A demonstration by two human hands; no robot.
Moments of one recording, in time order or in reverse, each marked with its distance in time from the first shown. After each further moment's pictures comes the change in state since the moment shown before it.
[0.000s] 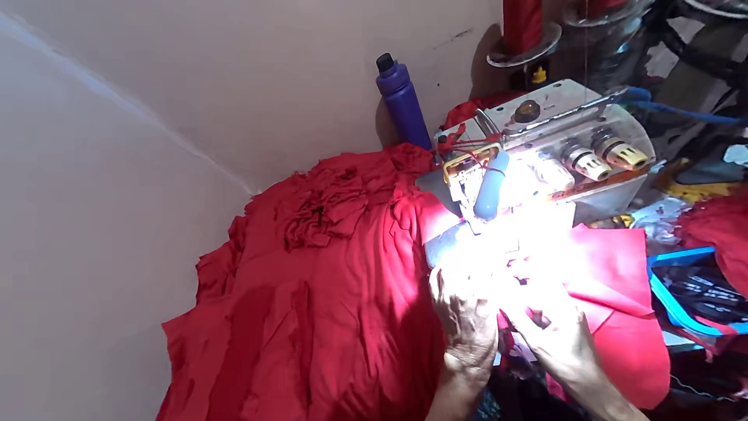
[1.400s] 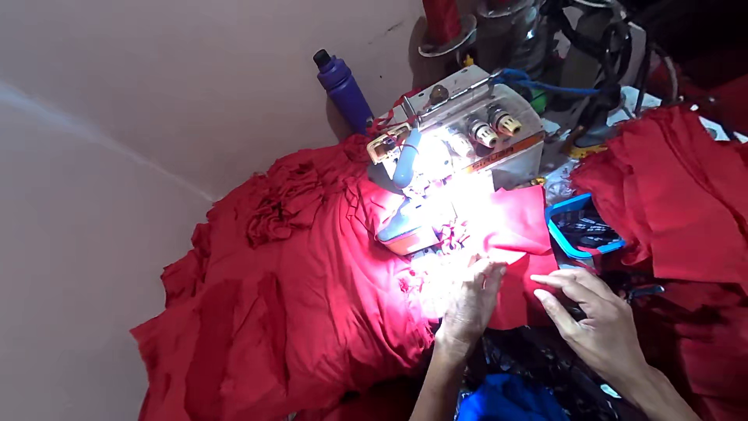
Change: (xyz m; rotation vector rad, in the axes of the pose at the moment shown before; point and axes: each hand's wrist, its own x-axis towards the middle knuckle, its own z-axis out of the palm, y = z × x) left_hand -0.045 0.054 -0.006 -0.734 -0.384 0.037; right_hand -0.064 0.028 -0.112 -0.442 0.129 -0.212
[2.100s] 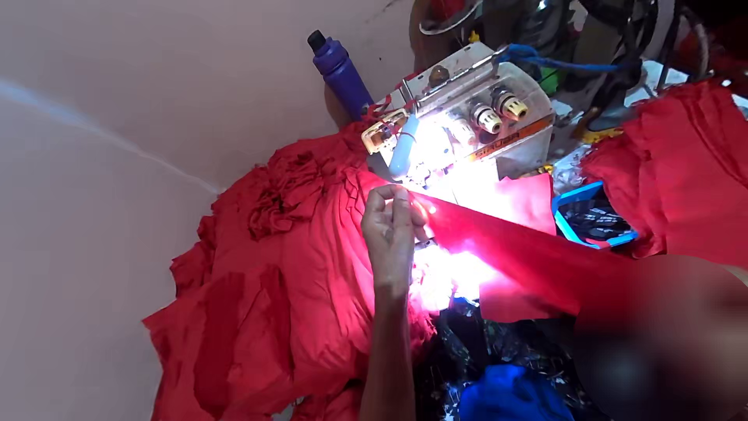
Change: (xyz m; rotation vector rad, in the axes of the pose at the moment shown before) left_hand 0.050 0.013 -0.089 -0.336 0.274 -0.246; right_hand 0.011 0.011 -0.056 0.699 0.126 0.038
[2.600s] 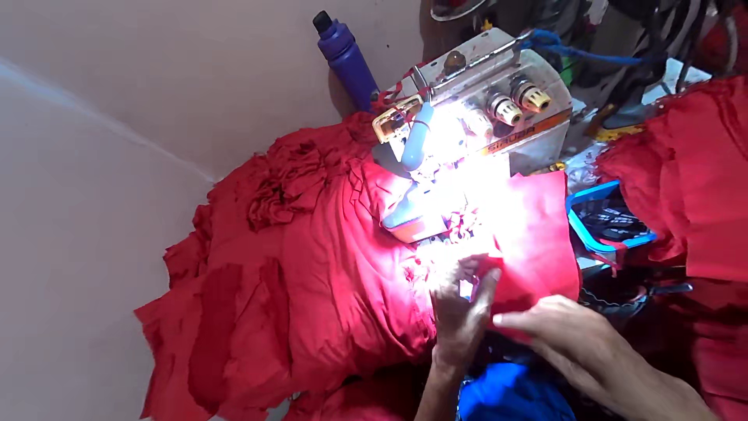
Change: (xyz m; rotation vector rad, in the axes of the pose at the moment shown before) left_hand -0.079 -0.045 0.042 0.020 -0.017 0.163; right_hand -0.011 -0.001 0.062 -0.345 -0.645 -0.263
